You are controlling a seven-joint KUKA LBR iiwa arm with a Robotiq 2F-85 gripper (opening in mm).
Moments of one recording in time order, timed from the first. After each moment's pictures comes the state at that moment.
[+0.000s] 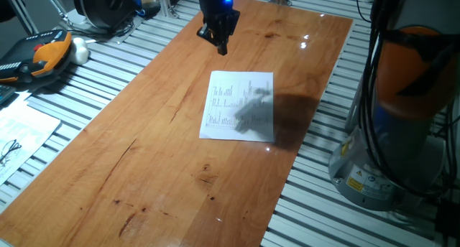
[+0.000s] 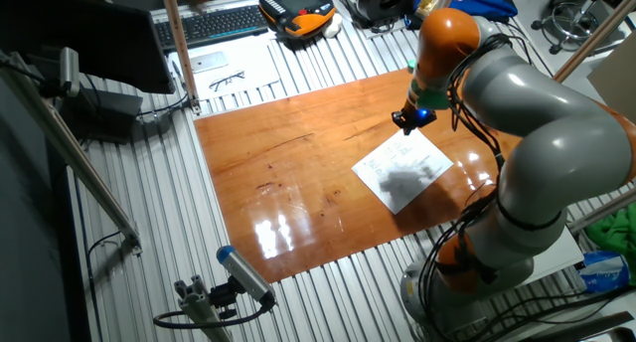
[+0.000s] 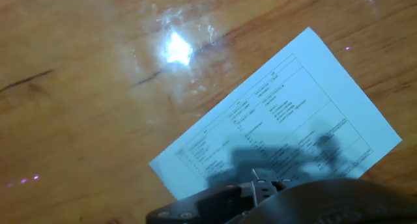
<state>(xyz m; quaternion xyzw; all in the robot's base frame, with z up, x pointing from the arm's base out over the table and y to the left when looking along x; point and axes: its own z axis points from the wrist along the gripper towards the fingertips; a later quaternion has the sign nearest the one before) 0.427 -0.028 0.242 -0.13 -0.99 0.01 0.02</state>
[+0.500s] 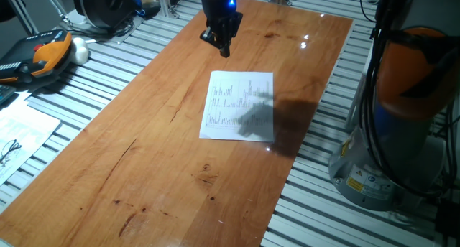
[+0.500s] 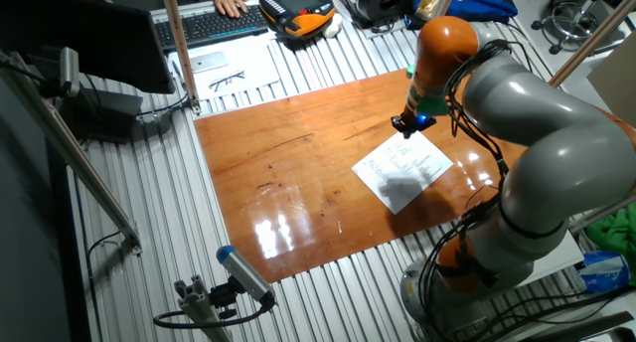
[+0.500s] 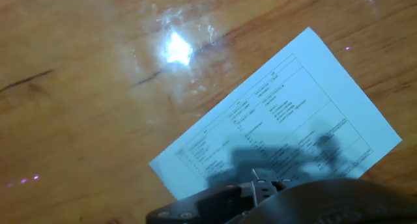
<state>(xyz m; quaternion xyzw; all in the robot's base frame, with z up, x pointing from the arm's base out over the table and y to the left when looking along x) 0.417 -0.025 0.242 -0.12 -0.99 0.02 0.00</state>
